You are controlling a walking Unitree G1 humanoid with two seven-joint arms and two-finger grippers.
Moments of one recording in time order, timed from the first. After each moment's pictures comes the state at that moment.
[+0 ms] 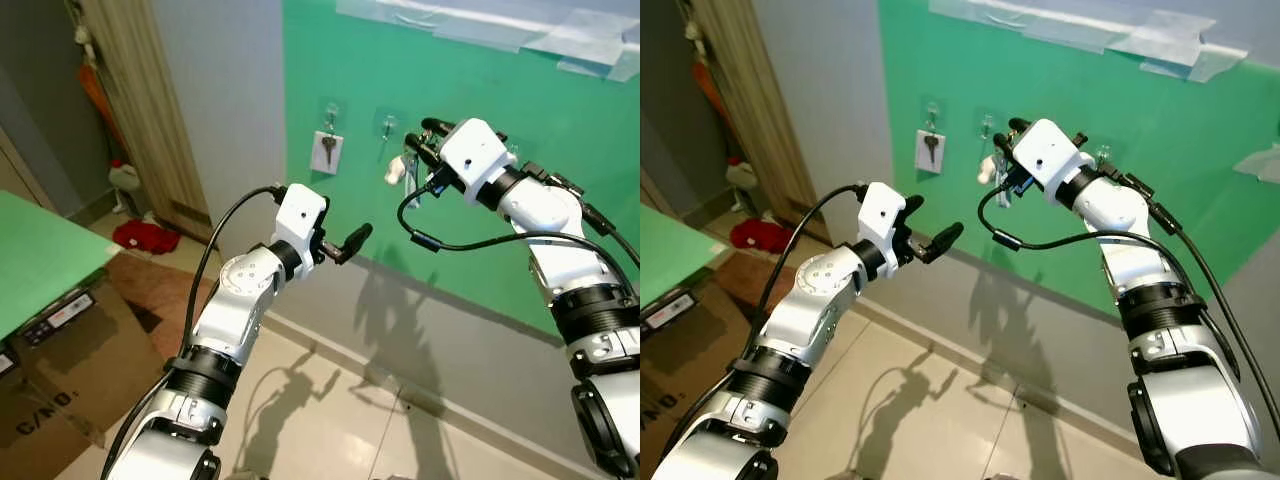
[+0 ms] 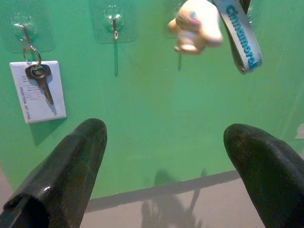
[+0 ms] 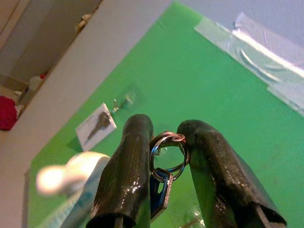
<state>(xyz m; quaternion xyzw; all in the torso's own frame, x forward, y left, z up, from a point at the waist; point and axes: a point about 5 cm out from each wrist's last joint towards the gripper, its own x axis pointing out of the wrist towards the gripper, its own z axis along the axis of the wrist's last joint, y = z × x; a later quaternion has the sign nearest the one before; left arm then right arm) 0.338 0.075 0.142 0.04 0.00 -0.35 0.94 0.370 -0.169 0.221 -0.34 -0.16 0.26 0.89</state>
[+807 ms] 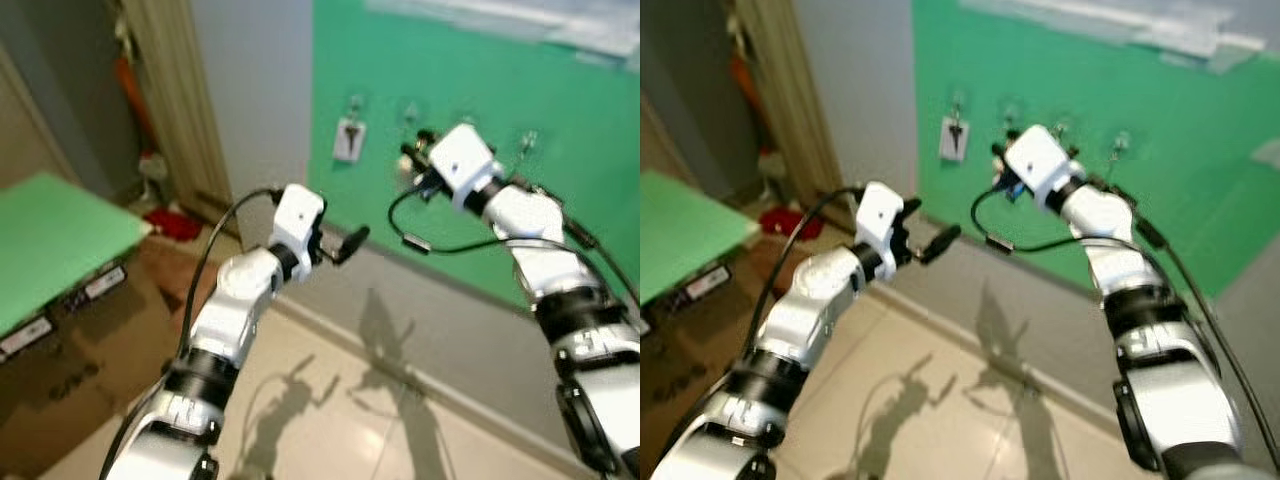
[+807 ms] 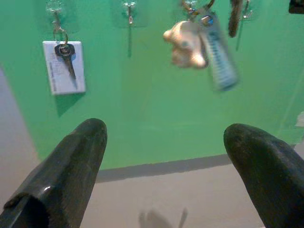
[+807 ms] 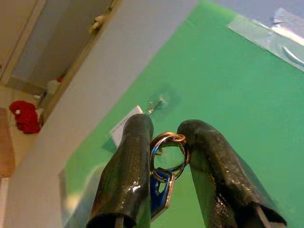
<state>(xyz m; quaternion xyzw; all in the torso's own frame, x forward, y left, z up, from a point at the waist) 0.337 0.078 0.140 0.04 0.01 -0.35 0.93 0.377 -0.162 0.204 -0.32 -0.13 0.24 0.91</state>
